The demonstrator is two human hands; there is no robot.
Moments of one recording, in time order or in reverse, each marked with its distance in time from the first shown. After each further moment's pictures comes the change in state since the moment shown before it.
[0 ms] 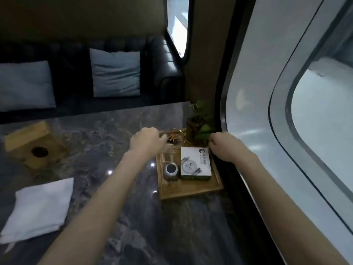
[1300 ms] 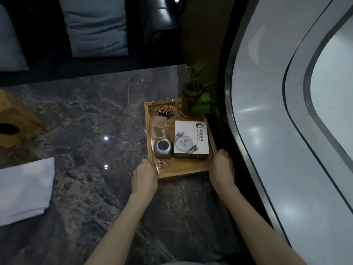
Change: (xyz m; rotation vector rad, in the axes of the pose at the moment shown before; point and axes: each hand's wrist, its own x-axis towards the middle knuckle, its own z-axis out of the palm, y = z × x) left_hand -0.057 -0.043 0.152 -0.110 -0.101 -0.311; right_hand -0.029 0.034 0.146 0.121 0.135 0.442
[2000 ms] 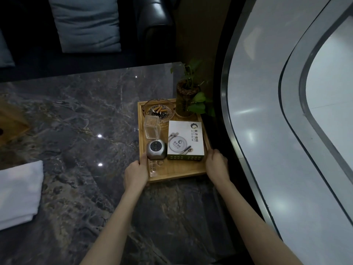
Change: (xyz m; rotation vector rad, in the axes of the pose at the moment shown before) left_hand 0.027 -0.003 0.004 -0.412 -0.093 -0.241; right_hand 0.016 -0.004 -0.005 0.510 -0.103 0.148
